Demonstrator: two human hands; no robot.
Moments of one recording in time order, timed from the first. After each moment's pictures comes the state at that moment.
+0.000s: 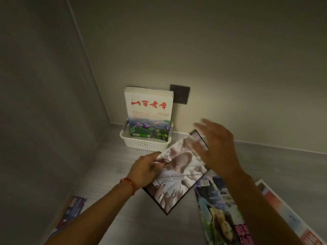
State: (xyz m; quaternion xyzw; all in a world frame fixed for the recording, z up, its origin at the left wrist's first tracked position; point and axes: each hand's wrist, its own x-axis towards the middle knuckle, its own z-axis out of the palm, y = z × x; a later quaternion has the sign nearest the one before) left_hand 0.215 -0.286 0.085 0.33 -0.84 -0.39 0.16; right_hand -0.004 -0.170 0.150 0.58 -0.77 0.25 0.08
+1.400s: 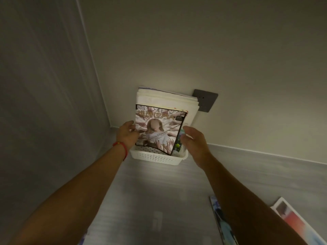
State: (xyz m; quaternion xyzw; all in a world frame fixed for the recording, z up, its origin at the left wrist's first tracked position) left_hand 0.196 -0.535 0.021 0.54 -0.56 -0.56 0.30; right_hand 0.024 -0.365 0.078 0.29 -0.75 0.50 -0.32
